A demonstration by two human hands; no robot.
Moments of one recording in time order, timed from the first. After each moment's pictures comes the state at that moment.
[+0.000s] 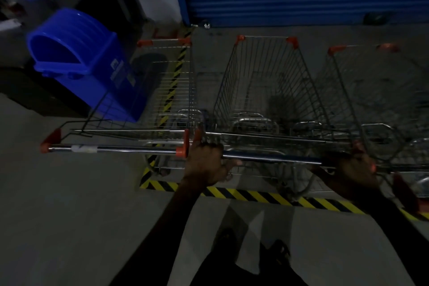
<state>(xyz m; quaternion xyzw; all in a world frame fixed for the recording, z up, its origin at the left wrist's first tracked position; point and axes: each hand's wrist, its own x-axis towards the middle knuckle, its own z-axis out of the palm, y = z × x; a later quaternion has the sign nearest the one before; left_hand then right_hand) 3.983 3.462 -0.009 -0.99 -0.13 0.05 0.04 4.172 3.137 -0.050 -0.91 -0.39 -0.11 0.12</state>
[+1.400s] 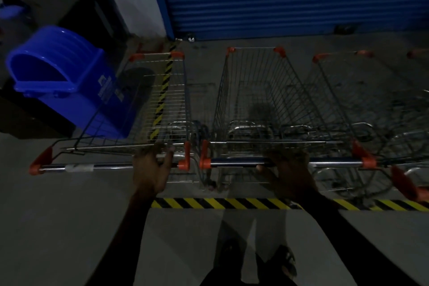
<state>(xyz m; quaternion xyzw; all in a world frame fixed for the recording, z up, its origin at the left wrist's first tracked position) 3.908 3.608 -0.056 -0.90 -0.32 -0.19 -0.23 4.087 3.263 -0.057 -0.93 -0.35 -0.01 0.14</state>
